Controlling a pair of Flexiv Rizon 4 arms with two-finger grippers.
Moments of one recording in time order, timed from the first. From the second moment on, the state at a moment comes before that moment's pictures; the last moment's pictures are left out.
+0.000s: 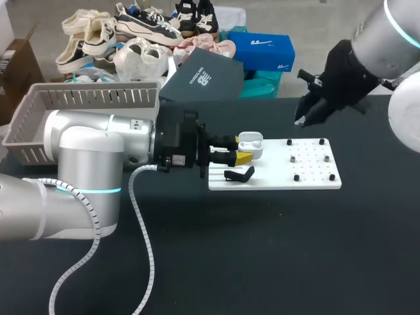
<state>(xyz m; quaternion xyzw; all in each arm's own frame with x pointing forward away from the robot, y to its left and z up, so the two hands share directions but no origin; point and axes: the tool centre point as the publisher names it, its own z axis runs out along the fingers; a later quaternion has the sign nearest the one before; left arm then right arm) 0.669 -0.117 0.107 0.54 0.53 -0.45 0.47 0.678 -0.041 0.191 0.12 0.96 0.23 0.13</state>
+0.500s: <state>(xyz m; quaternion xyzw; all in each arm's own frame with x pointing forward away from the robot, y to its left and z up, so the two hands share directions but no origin) 0.669 -0.117 0.107 0.54 0.53 -0.45 0.47 0.608 0.010 0.236 -0.05 0.97 0.23 0.06</state>
